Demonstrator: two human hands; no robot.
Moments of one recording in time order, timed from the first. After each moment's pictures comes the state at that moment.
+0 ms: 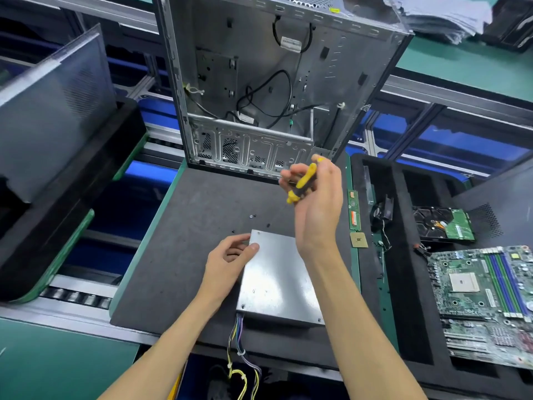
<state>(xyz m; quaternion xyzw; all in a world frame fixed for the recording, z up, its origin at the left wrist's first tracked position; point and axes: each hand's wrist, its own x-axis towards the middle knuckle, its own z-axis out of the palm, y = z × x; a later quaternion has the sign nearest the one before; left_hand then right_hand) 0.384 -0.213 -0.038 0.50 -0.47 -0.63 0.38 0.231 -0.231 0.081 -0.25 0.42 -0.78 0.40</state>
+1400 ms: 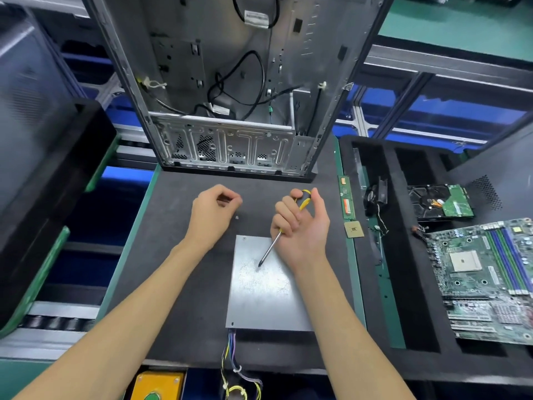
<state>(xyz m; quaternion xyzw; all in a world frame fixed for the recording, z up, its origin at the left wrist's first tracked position) 0.350 -0.326 -0.017 0.52 -0.67 -0.42 0.32 0.199 -0.226 0.007 0.06 0.15 -0.73 0.66</state>
